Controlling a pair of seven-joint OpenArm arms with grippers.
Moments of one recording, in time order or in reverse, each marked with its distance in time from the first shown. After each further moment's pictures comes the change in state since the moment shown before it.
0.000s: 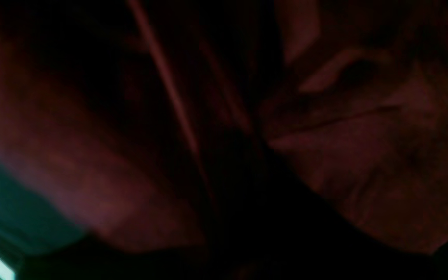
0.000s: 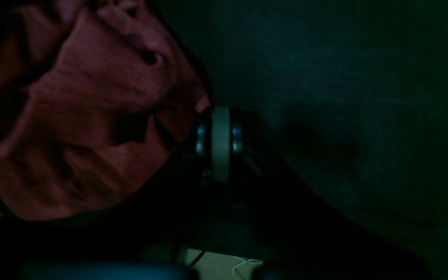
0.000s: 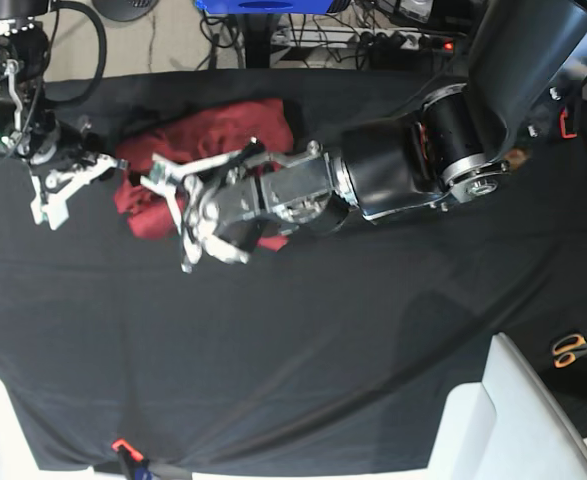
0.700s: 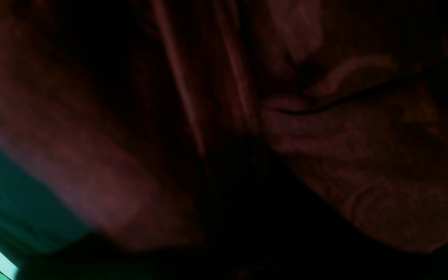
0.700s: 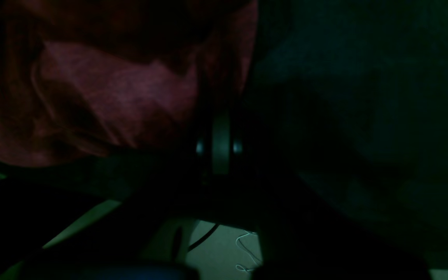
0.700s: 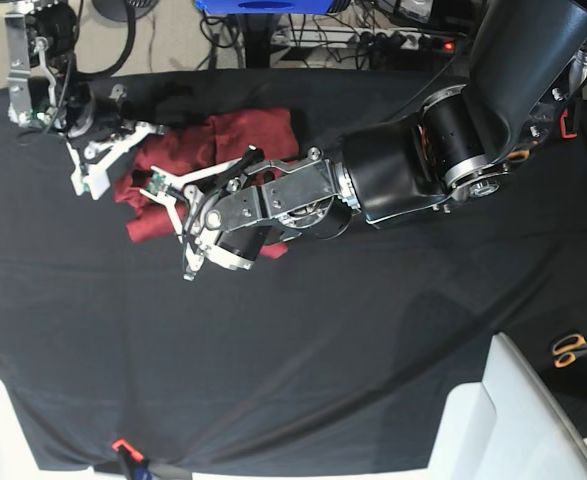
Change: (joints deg) left arm 0.0 0.0 -0.3 0.1 0.2 0.0 0.0; right arm -3.1 -2.7 -6.2 0.1 -0.6 -0.5 -0.1
